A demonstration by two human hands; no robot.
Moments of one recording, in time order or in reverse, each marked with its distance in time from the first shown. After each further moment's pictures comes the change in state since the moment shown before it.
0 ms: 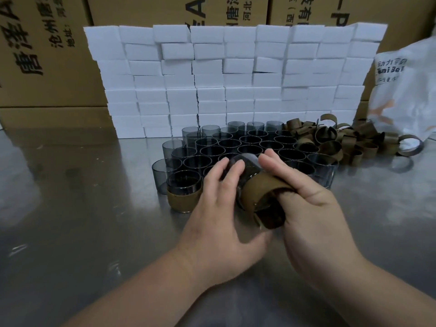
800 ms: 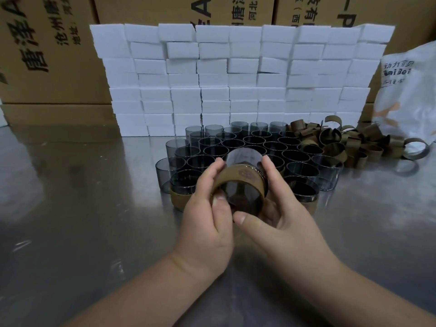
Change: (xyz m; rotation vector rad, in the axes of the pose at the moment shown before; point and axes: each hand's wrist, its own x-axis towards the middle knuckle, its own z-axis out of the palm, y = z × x) left_hand 0.001 0.000 0.001 -0.402 0.340 -0.107; right_hand -0.007 0.012 0.010 -0.141 -0.243 0.062
